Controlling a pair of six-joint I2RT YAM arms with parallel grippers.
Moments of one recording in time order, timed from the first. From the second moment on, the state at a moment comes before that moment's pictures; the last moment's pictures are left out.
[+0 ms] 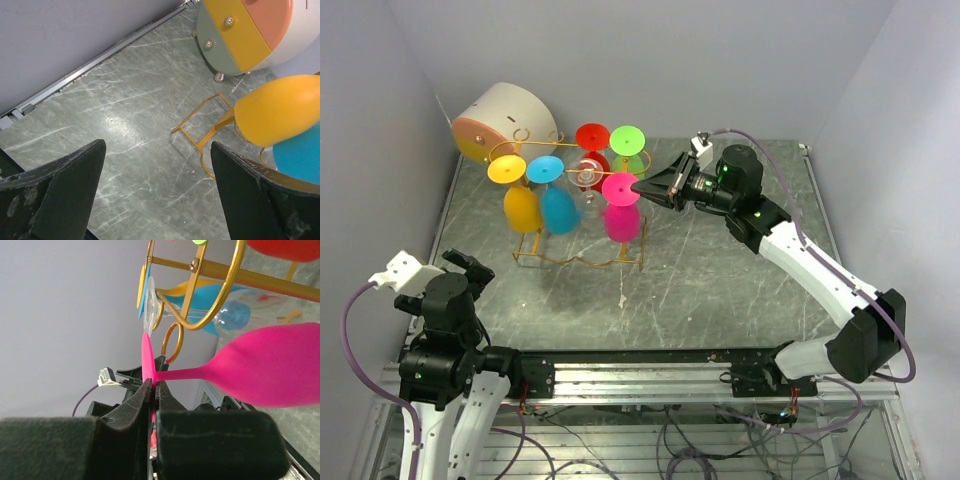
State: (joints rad) left arm -0.13 0.31 0.83 -0.90 -0.68 -0.66; right arm 0.56 1.38 1.22 0.05 -0.54 1.26
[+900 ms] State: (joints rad) left arm -0.13 0.35 1.01 -0.86 -0.36 -0.64; right arm 0.57 0.85 1.14 -0.53 -0.53 0.55
